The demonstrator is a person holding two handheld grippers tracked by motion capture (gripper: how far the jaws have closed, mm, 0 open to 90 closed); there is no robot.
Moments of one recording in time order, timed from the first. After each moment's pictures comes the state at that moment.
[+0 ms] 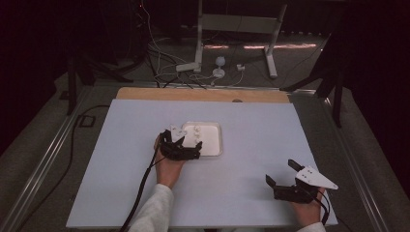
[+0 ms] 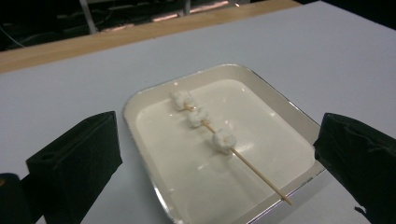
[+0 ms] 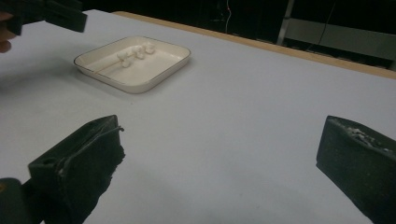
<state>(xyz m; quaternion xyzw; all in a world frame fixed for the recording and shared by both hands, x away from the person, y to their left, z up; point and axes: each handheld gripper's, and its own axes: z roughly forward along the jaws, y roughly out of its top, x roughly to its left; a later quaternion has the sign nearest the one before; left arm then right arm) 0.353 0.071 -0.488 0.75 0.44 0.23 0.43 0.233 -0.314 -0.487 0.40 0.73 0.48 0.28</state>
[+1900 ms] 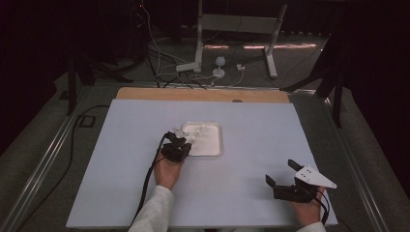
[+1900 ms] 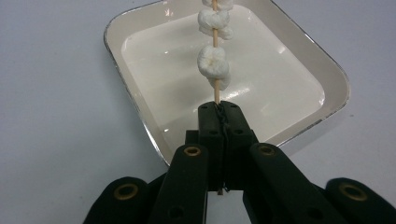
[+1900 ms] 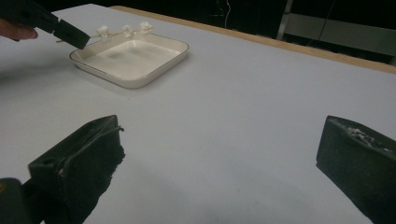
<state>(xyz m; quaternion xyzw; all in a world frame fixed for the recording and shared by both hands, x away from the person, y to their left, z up) 0.354 0.073 -0.491 0.79 0.48 0.16 0.34 0.235 -0.315 -0.489 0.40 0.73 0.47 0.28</state>
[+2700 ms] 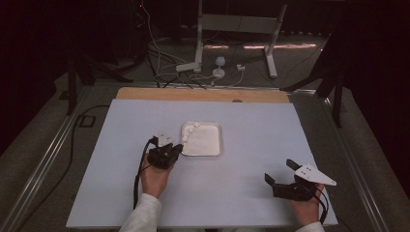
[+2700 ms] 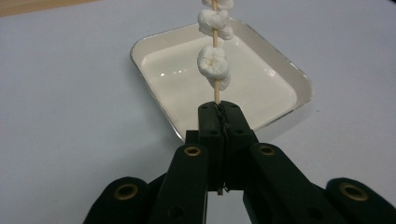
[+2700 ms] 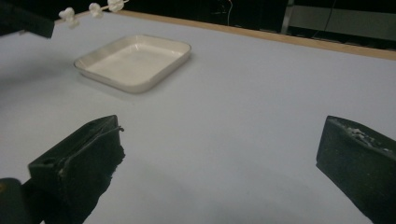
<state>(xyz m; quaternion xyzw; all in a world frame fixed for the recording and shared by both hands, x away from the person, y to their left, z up) 0.321 0.108 -0.474 0.77 0.46 0.18 0.41 0.239 -0.313 -0.488 0.42 0.72 0.48 0.26</state>
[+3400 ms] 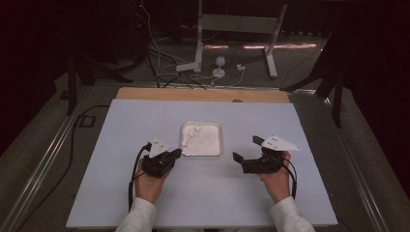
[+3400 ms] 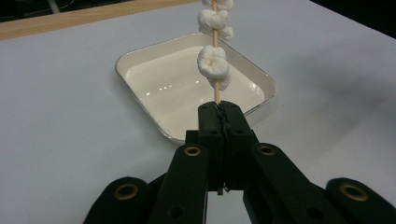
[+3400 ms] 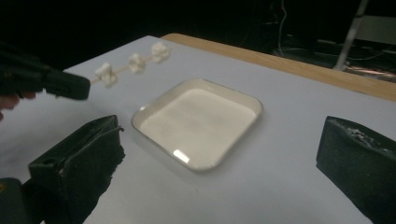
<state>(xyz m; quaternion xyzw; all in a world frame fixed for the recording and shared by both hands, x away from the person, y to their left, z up) 0.296 0.120 -0.470 0.77 0.41 0.18 0.45 0.305 -0.226 -0.447 0.37 0.75 0.52 0.19</state>
